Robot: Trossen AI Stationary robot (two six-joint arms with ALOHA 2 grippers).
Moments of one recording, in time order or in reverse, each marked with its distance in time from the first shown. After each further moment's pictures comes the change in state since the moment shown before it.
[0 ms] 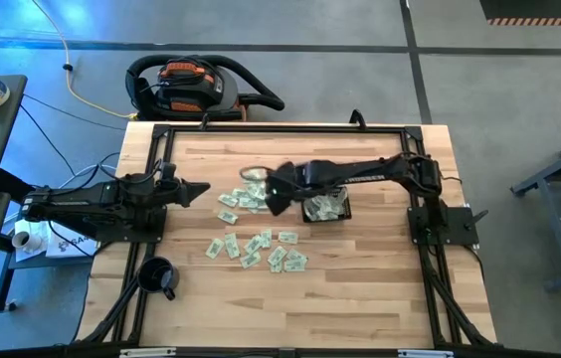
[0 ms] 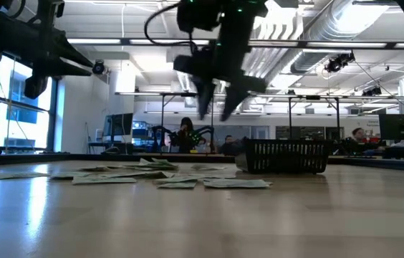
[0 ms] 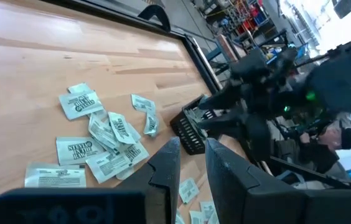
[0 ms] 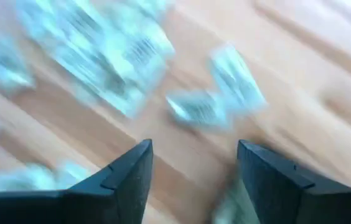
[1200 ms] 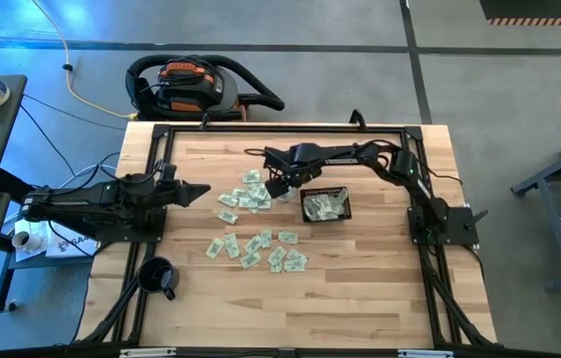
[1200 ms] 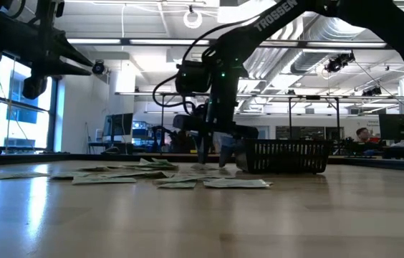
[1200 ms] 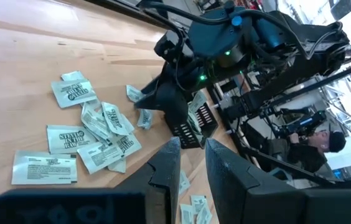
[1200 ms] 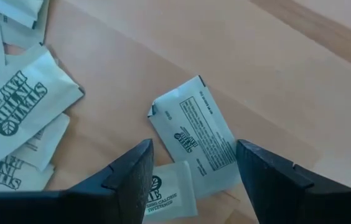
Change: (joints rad) left arm 0.000 0.000 0.000 -0.002 0.030 -0.052; right arm -0.197 0.229 0.031 0.082 -0.234 -0.073
